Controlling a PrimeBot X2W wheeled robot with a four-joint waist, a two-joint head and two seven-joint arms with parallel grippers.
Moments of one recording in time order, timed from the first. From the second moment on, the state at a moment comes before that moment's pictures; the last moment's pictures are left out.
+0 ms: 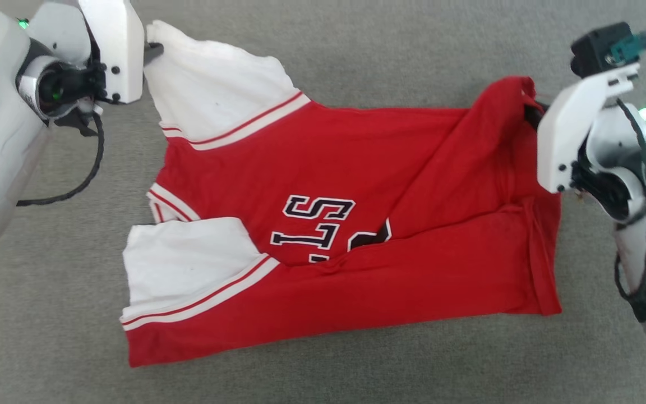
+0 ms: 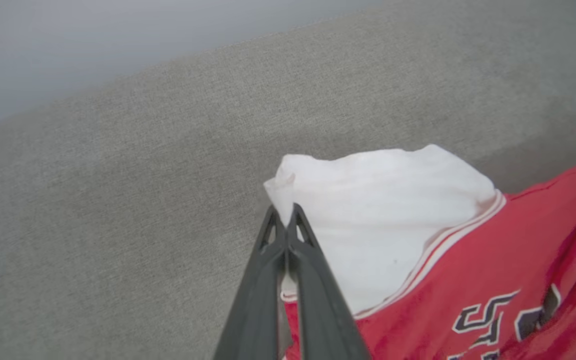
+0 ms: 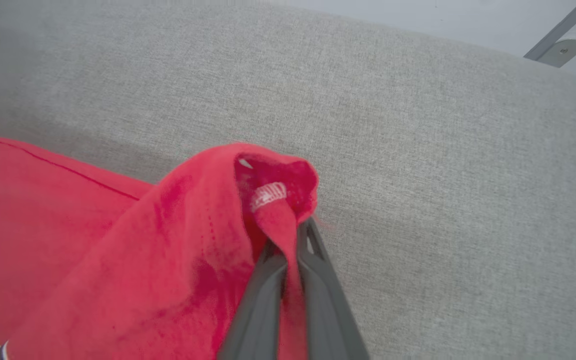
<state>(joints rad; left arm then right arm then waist) -1.39 0.54 -1.09 0.85 -1.23 -0.11 0.60 -0.78 -0.28 0.18 0.40 0.38 0.13 0.70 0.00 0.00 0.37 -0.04</state>
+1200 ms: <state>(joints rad) -0.81 0.89 -1.19 -0.03 -1.38 0.34 0.65 -0.22 -0.41 0.13 0.01 0.51 0.13 0.81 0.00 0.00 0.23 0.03</state>
